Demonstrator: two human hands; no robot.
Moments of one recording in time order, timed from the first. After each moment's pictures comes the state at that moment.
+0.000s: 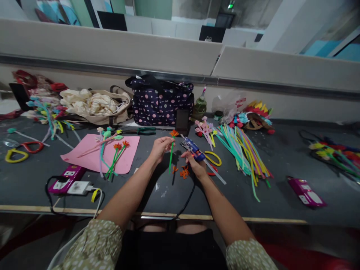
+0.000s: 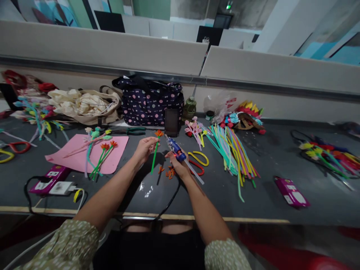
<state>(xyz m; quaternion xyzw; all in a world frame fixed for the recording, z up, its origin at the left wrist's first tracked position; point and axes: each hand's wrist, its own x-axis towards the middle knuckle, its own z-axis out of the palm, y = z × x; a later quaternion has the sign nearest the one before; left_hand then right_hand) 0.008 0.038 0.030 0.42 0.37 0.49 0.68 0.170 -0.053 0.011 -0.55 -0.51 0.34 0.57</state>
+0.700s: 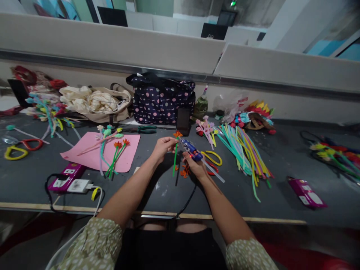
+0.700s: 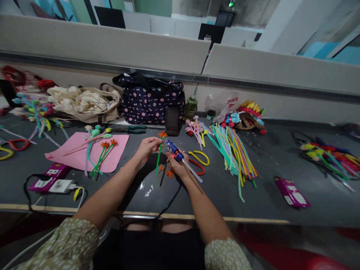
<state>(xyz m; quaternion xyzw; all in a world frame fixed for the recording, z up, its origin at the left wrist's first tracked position) 0.013 0.030 0.036 0.46 0.36 0.45 0.67 0.168 -0.052 0.008 -0.56 -0.53 0.32 0.55</state>
